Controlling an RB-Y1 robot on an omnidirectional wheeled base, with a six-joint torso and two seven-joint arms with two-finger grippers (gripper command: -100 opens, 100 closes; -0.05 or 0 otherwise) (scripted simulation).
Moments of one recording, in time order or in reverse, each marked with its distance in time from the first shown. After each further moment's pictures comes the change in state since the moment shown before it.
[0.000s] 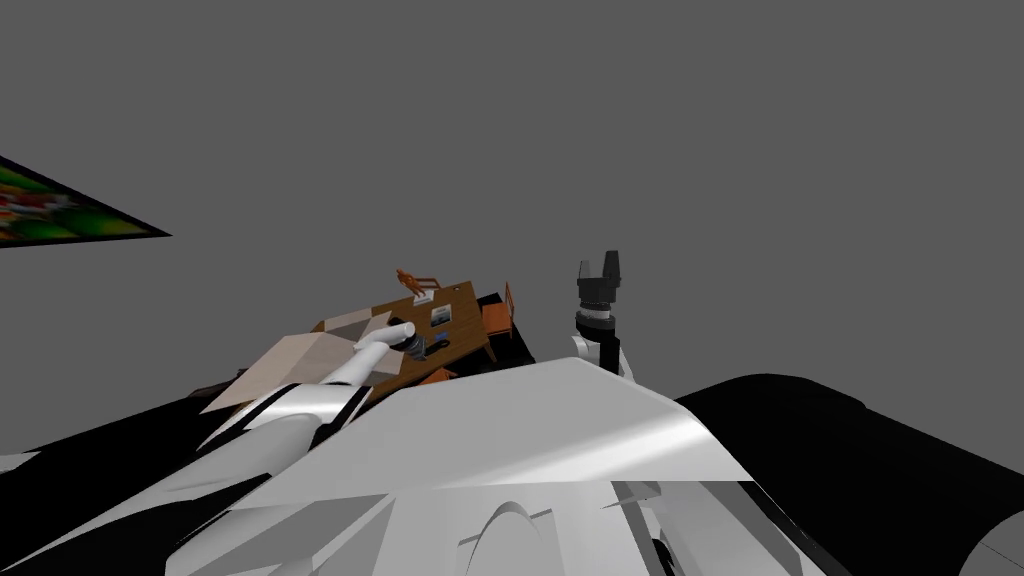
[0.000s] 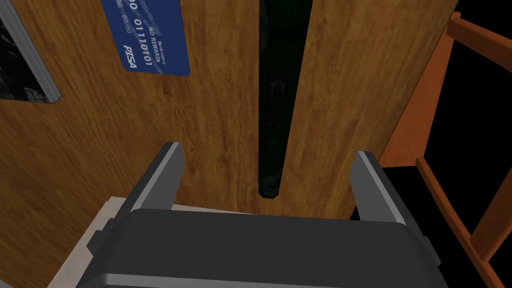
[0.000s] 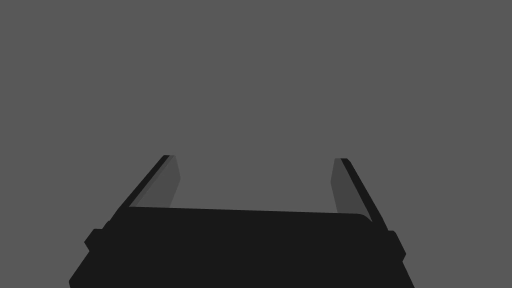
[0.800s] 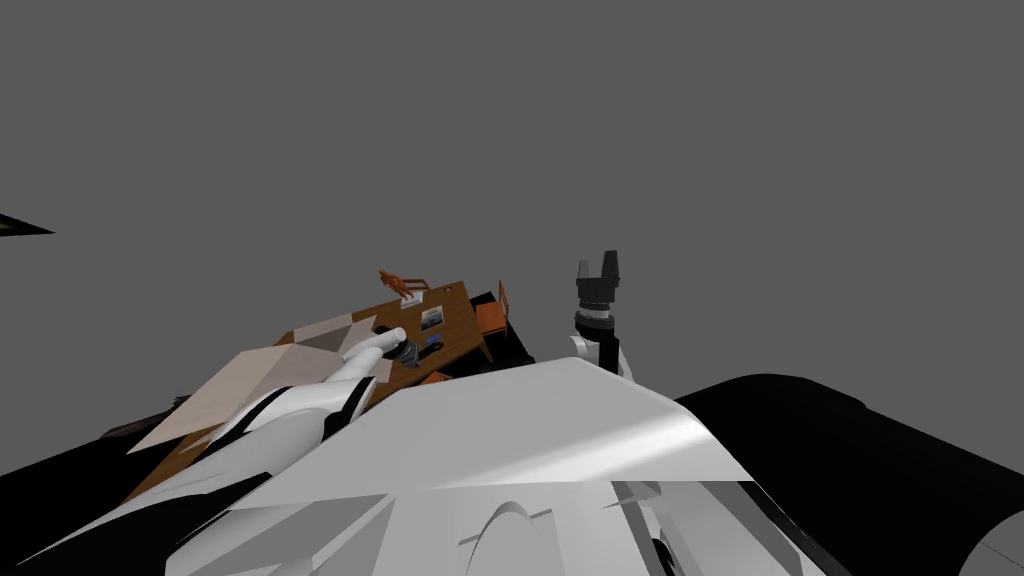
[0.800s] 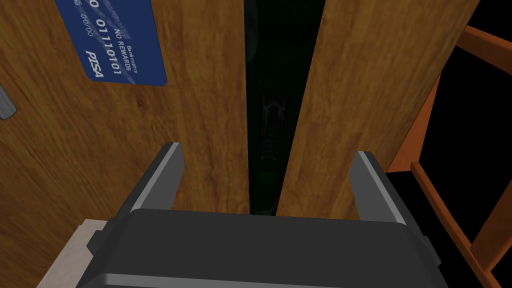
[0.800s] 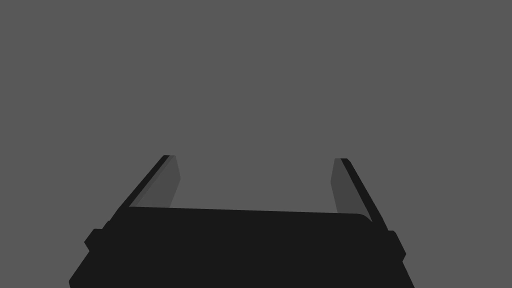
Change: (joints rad) left arm -0.020 -0.043 0.225 0.204 -0.103 -0.044 -0.143; right arm -0.002 -0.002 0.007 0.000 0.002 0.001 -0.002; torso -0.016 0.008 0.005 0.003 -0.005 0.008
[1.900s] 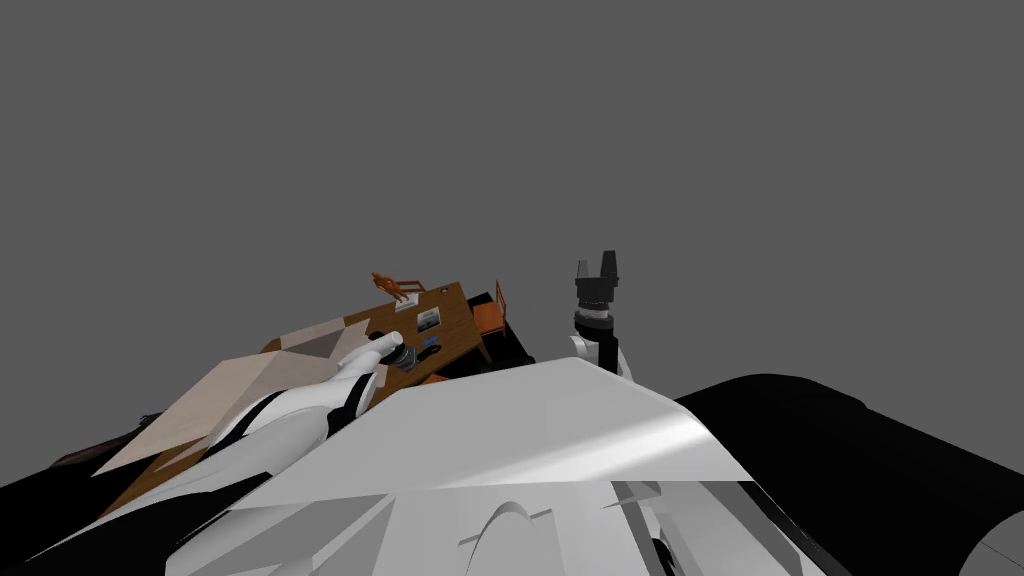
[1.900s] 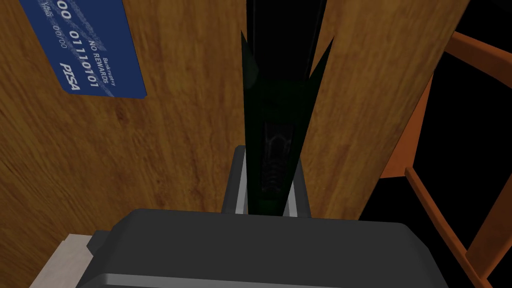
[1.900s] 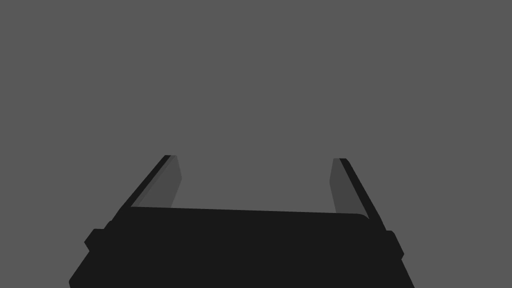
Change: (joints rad) left arm -0.006 -0.020 0.126 0.091 -0.055 -0.022 -0.073; right arm -0.002 -0.002 0.007 0.001 0.002 0.001 -0.002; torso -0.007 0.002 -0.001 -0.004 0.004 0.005
